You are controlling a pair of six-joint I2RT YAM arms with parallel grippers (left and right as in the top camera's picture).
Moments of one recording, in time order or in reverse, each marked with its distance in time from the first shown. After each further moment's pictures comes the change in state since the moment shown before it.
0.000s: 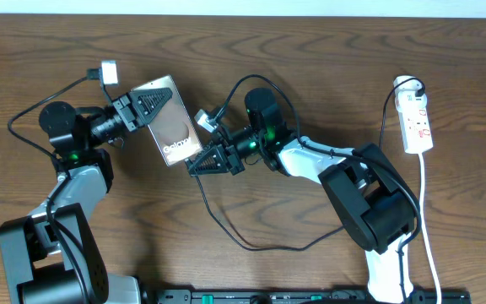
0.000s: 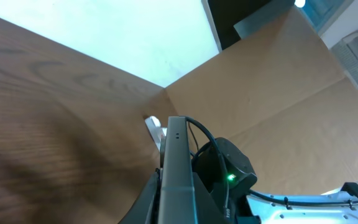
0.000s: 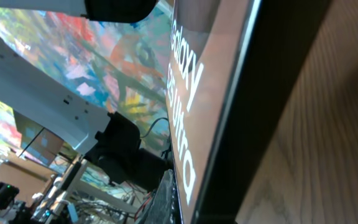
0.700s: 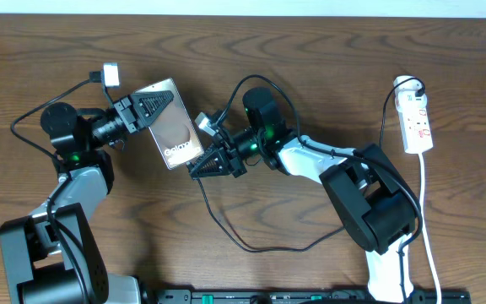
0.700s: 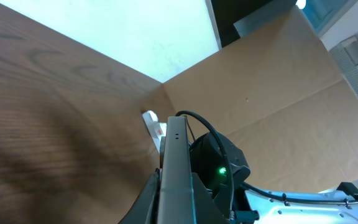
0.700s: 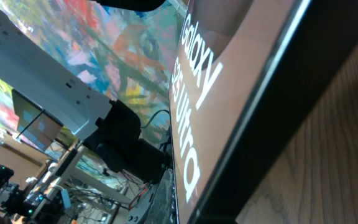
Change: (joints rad) left arm 0.000 0.000 -0.014 -0.007 0.013 -0.018; right arm 0.000 -0.005 0.011 -0.119 -0.038 -0.173
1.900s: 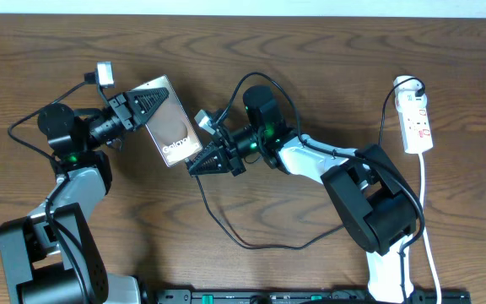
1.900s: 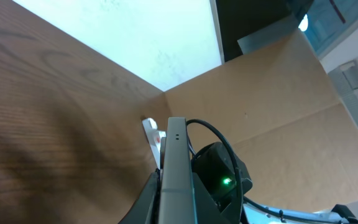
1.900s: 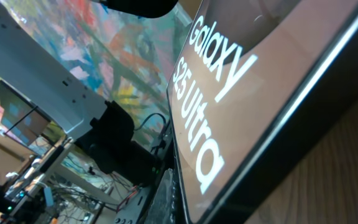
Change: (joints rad) left arm 0.017 0.000 -0.001 -0.002 -0.034 -0.076; right arm 0.000 -0.008 0.008 0.003 0.011 -0.059
